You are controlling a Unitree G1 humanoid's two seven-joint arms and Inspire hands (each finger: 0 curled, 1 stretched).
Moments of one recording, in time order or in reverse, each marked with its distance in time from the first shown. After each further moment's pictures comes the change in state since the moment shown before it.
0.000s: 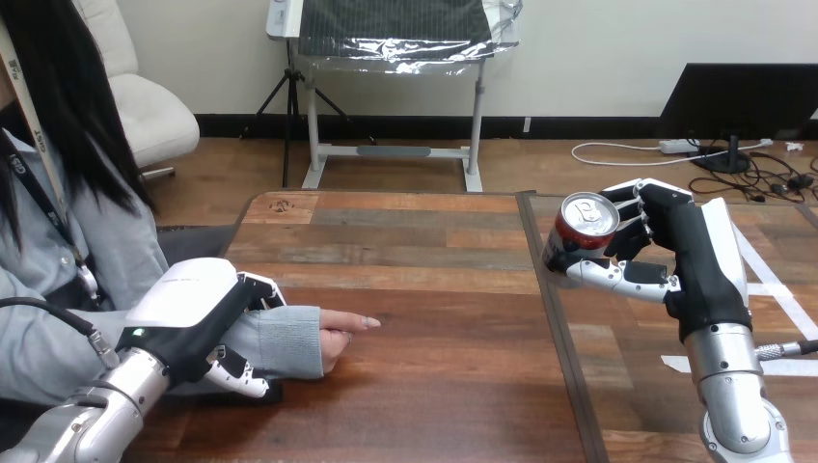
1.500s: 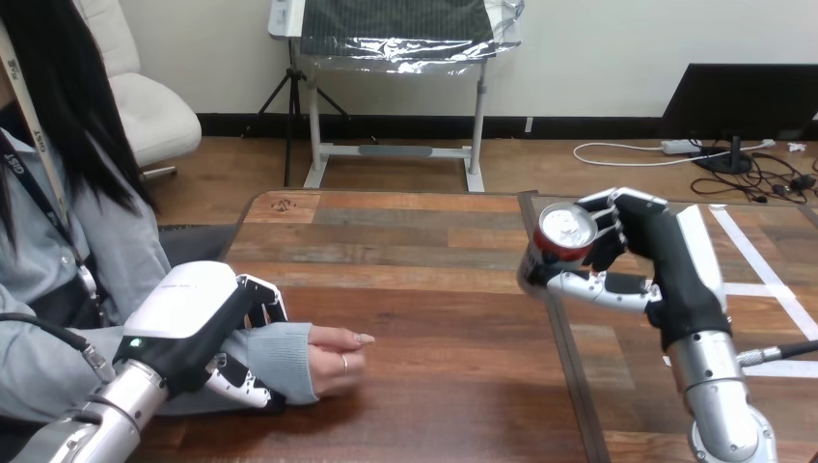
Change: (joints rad) left arm 0.036 0.011 -0.007 -0.010 0.004 -0.068 0.086; right arm 0.011 0.030 0.003 0.012 0.000 -0.034 0.058
